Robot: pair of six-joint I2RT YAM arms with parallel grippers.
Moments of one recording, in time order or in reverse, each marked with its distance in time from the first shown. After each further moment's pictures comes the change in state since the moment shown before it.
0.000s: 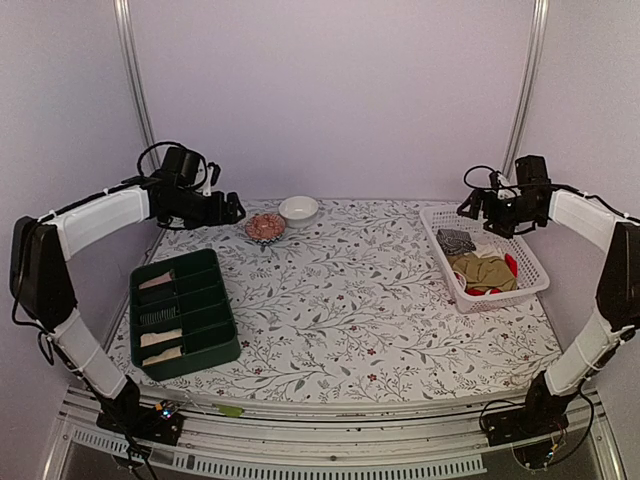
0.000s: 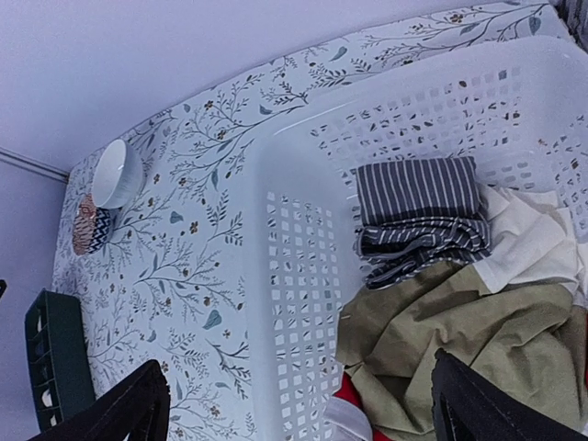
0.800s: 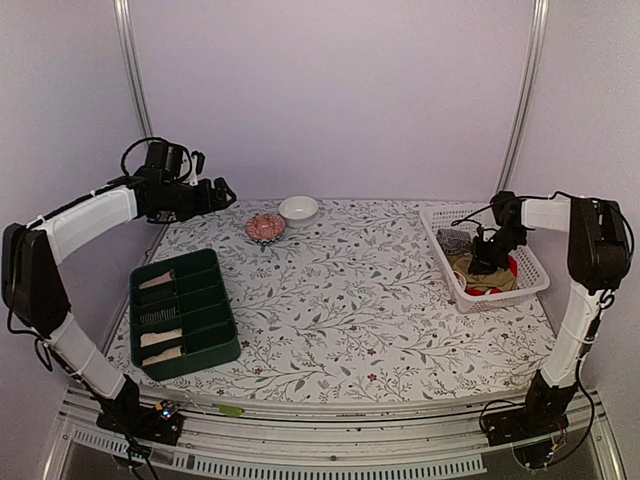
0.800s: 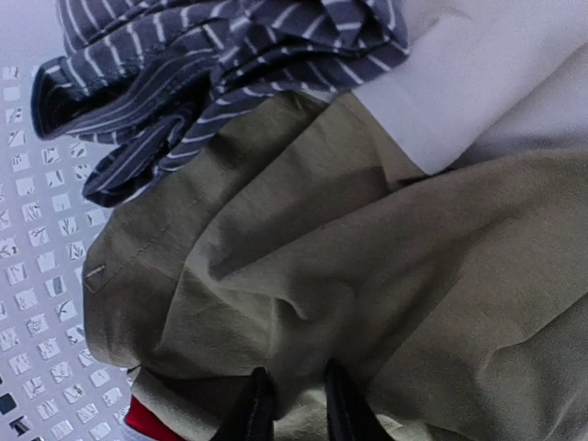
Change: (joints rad) left arm 0.070 -0.062 -0.027 0.096 0.068 -0.066; right arm 0.000 0.333 0.063 -0.238 0.184 -0.094
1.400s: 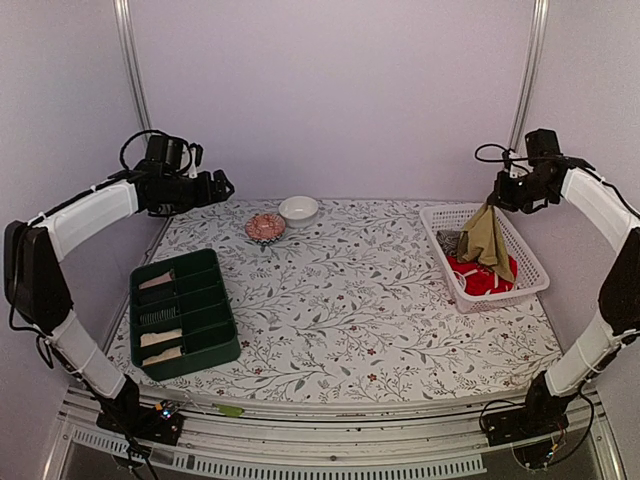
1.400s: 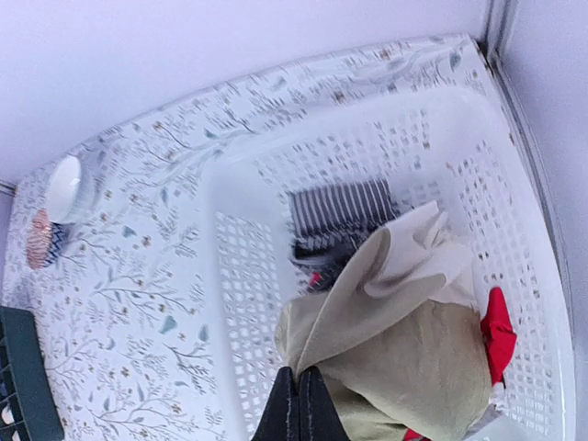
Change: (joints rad) left arm 0.000 0.022 0.051 -0.002 -0.058 0.006; right arm 0.000 -0.330 0.148 -0.030 0.024 0.005
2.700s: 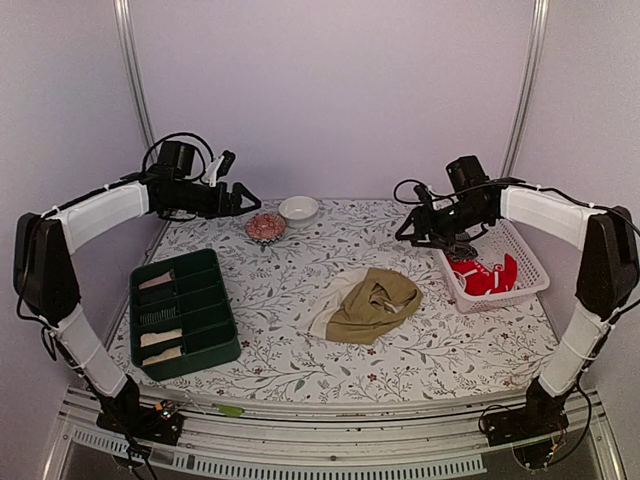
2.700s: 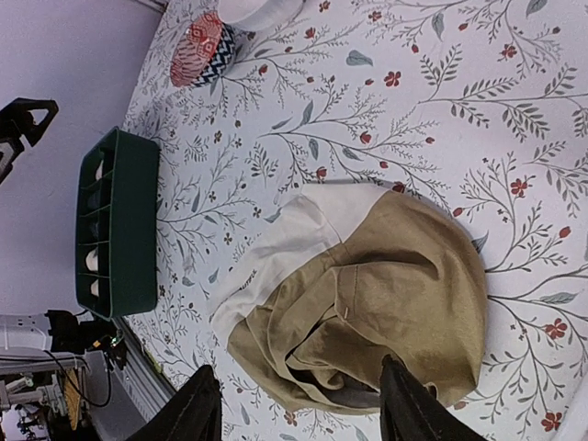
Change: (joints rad) left arm -0.016 0.056 0.016 -0.008 0.418 0.183; right arm 0.340 0.111 -0.086 0.148 -0.346 0.111
